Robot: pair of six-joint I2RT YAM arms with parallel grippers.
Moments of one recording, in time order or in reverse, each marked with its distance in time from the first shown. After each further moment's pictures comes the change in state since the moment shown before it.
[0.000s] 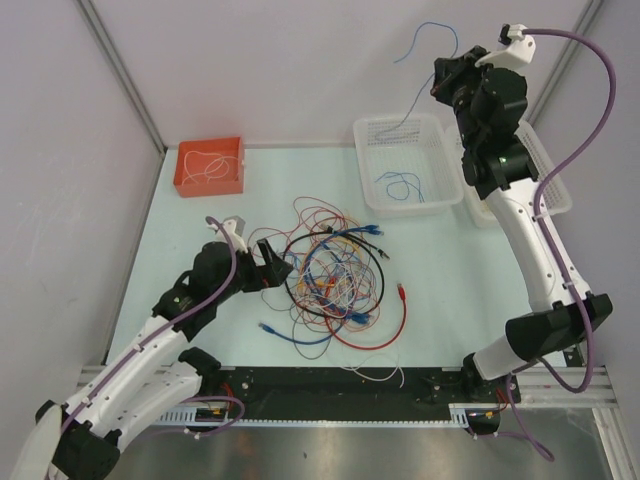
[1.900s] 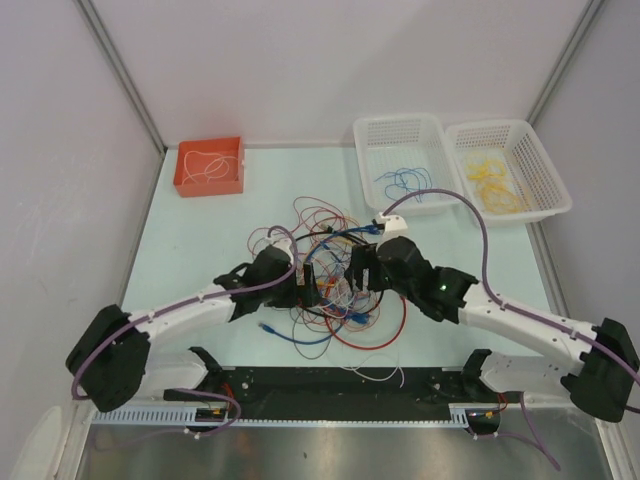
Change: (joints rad) left arm -0.185 0.444 -0.041 0.156 0.037 -0.037; right arm 0.633 -0.375 -0.996 -0.195 0.031 0.115
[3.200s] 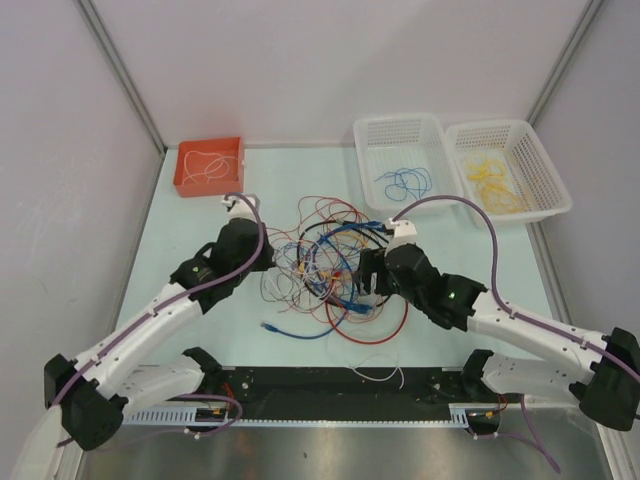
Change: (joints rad) left arm 0.064 -0.187 0.269 -0.237 -0.355 0.143; right arm 0.005 -0.114 -0.065 -0.020 0.069 0.005
